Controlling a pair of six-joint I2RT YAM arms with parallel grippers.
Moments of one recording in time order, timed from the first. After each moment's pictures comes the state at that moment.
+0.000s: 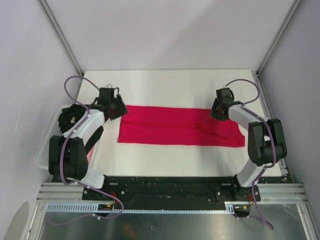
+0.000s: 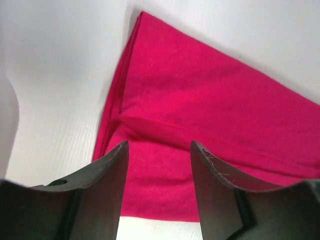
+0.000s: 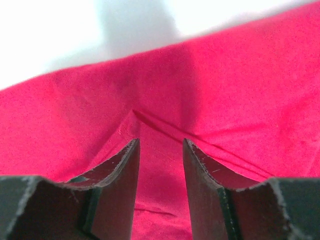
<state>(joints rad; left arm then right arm) -0.13 1.51 1.04 -0.38 -0.01 -0.53 0.18 1.68 1.07 -0.34 0.15 0.48</state>
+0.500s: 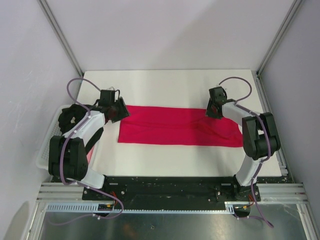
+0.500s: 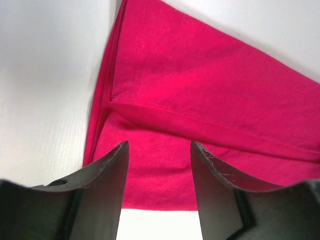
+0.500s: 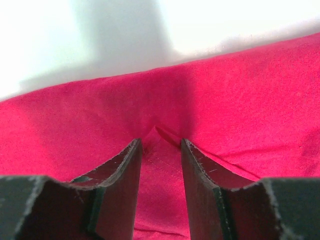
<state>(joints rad) -0.14 1.49 1.00 -0.38 0.05 -0.51 0.24 1.79 1.15 -0.32 0.21 0.46</state>
